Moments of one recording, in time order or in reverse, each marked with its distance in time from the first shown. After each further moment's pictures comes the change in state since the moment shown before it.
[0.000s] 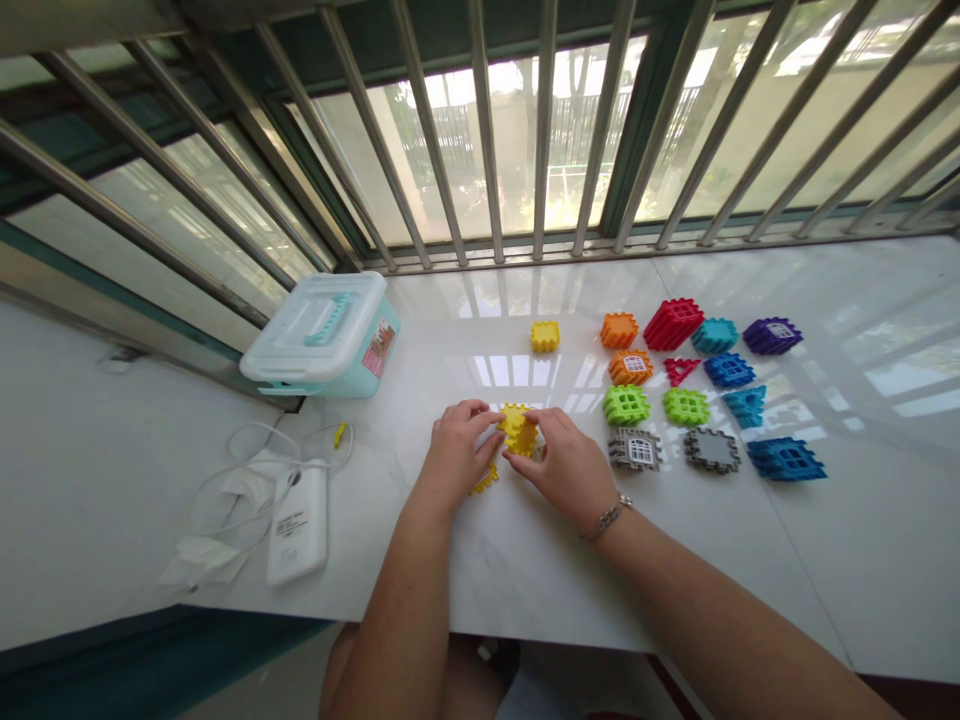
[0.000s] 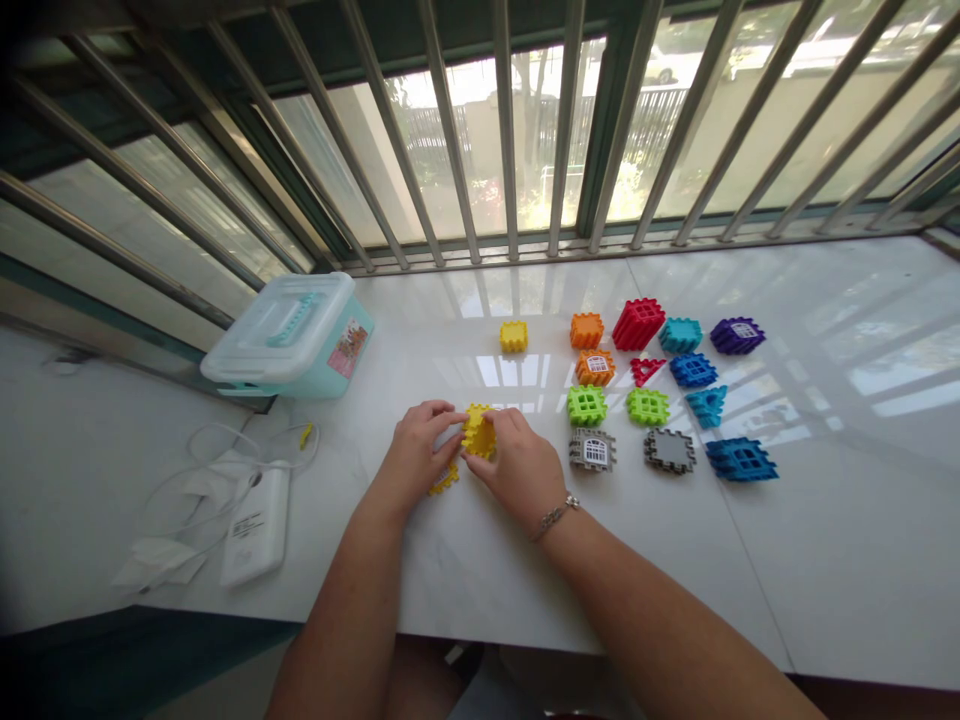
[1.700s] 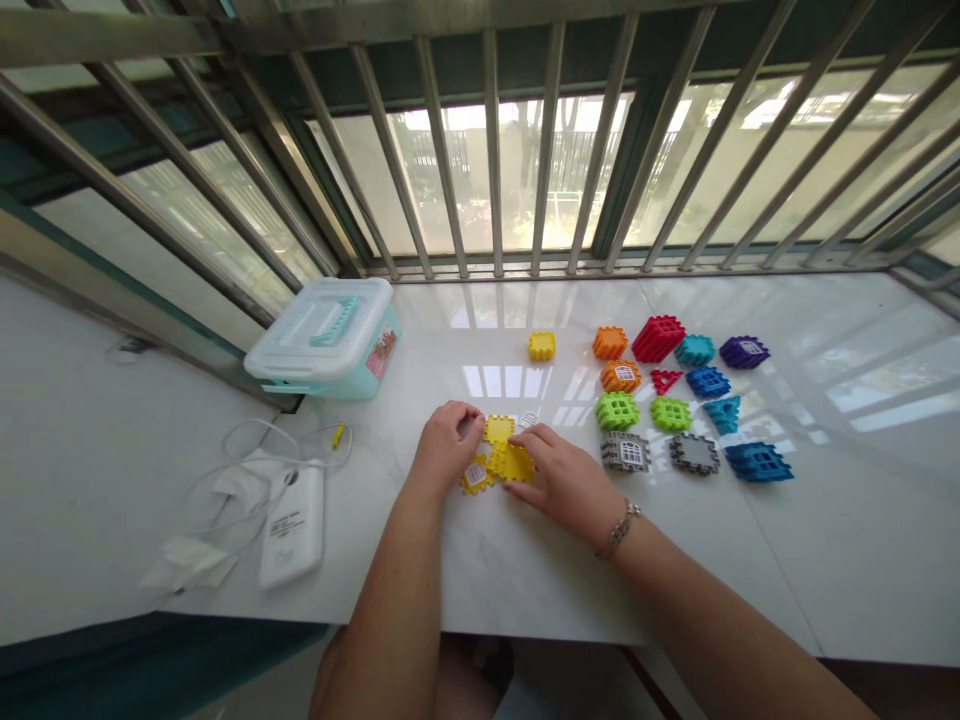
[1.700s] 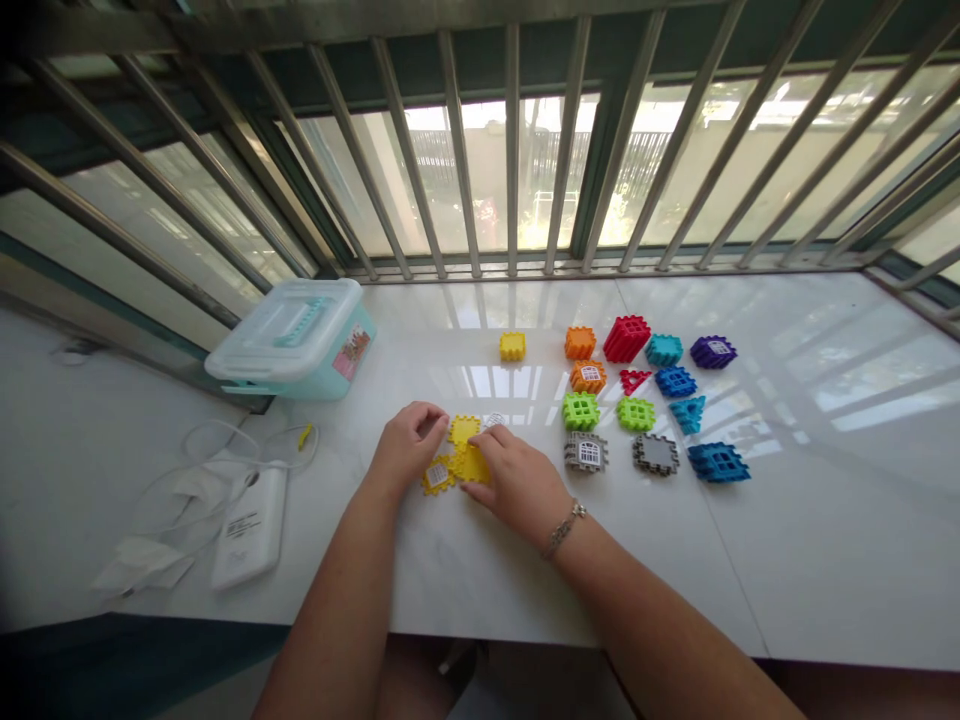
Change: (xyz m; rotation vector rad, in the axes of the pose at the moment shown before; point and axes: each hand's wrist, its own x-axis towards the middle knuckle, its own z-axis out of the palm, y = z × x) left_hand 0.011 -0.014 -0.009 -0.173 0.108 -0.123; right_hand -0.012 -0.012 -0.021 -0.102 -0.275 -0.165
